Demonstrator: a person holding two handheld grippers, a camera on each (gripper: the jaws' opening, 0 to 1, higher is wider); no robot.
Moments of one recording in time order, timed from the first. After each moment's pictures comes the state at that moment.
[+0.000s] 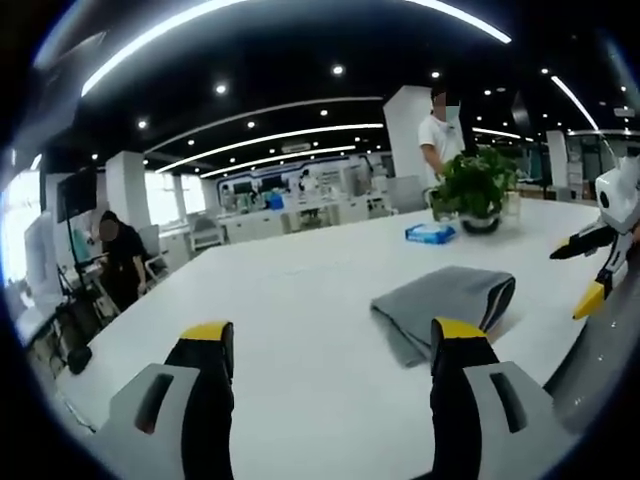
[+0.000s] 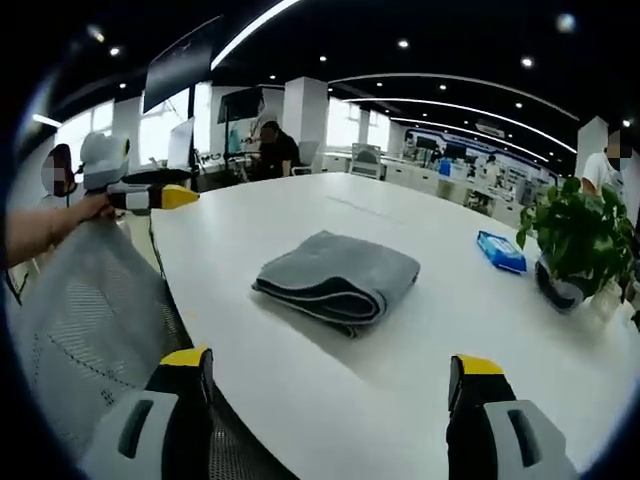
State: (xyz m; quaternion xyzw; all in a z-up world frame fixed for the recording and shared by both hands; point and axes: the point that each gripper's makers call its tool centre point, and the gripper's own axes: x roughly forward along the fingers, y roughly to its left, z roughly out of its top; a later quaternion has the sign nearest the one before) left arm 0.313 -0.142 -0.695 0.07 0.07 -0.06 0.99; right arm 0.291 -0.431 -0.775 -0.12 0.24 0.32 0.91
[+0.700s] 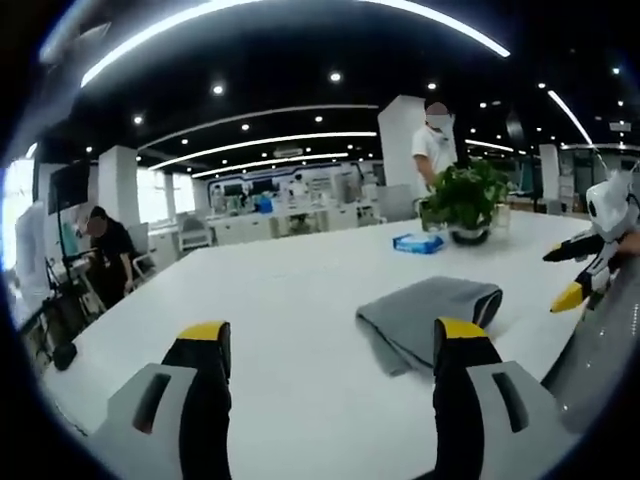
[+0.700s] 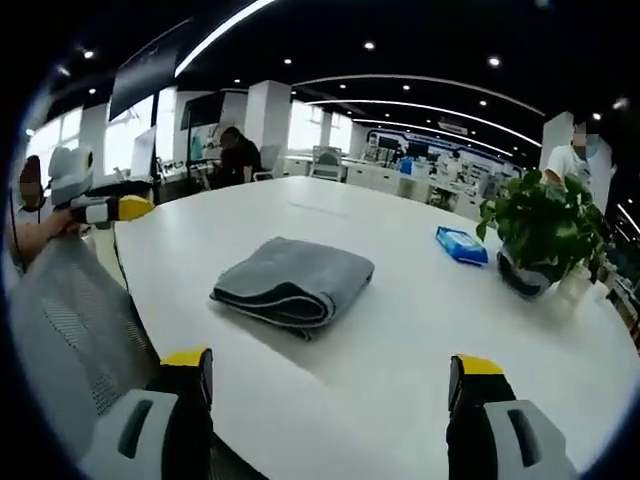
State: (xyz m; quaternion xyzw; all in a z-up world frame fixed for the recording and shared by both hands) left arm 0.317 -0.150 -0.696 0.05 0.07 -0.11 0.99; right arm 0.310 -0.463 -0.766 -0.11 0.24 0.23 0.94
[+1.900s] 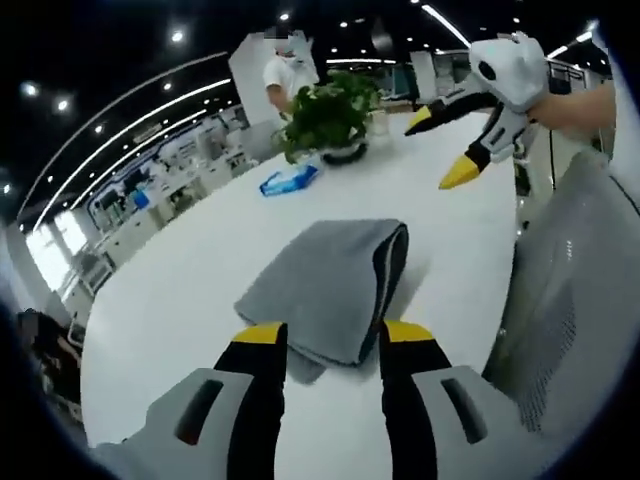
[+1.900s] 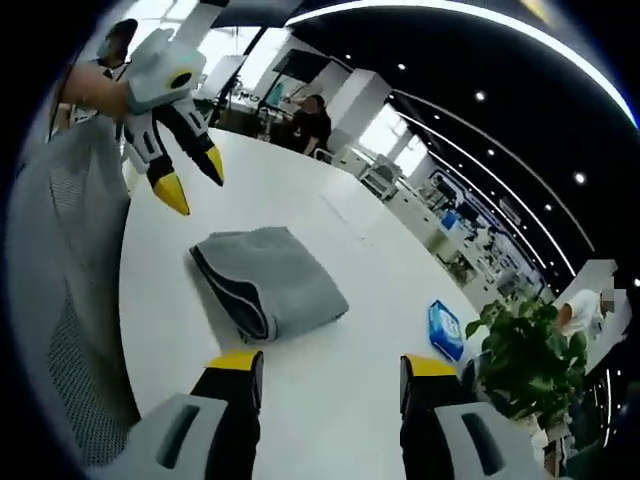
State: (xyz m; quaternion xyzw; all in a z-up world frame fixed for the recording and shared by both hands) left arm 0.346 -0.280 -0.759 0.27 0.20 -0.35 0.87; right arm 0.363 -0.465 -0.727 -0.37 0.17 0.31 0.86
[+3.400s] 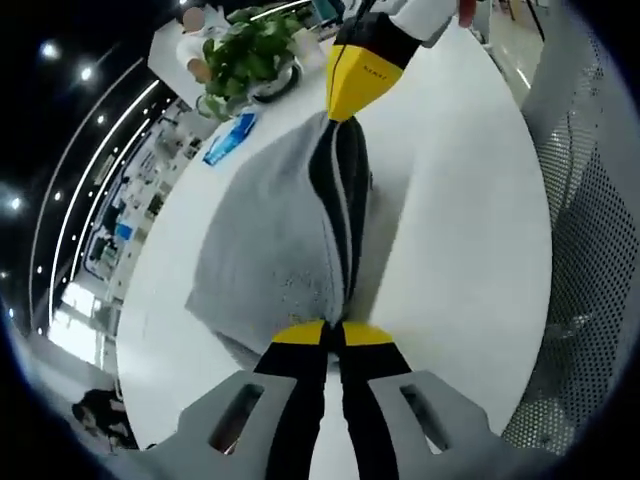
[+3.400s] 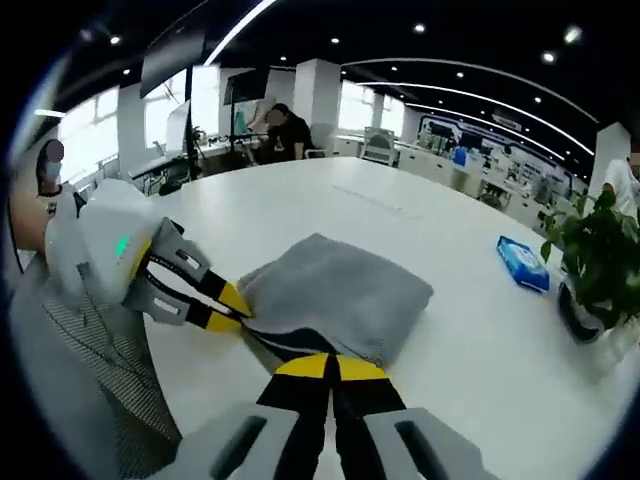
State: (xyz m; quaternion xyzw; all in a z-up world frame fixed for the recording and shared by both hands) left arm 0.356 -0.300 -0.841 0.41 0.26 -0.35 0.80; right arm 0.359 -0.395 -0.778 -0.15 0.28 0.35 0.88
